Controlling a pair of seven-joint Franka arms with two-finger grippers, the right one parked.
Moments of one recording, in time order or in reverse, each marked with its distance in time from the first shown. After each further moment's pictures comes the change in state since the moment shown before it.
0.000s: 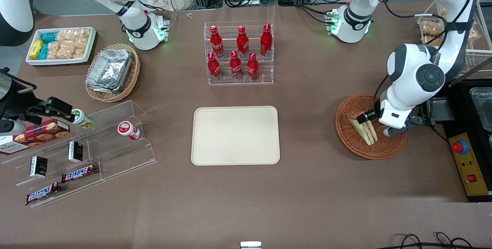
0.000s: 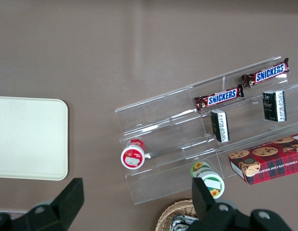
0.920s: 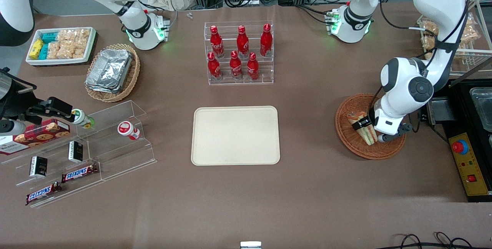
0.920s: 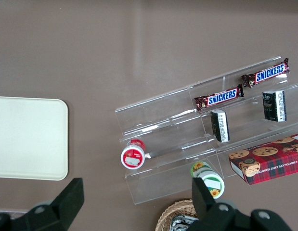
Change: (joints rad) arm 0.002 0.119 0.018 -0.046 -0.001 0.182 -0.028
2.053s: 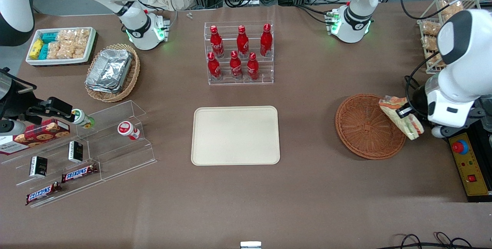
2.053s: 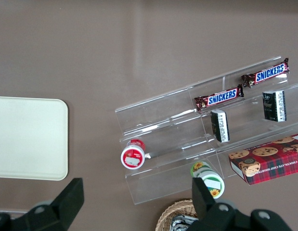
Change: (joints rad) arm -0.003 -0.136 -0.030 0.583 0.000 -0.742 -0.018
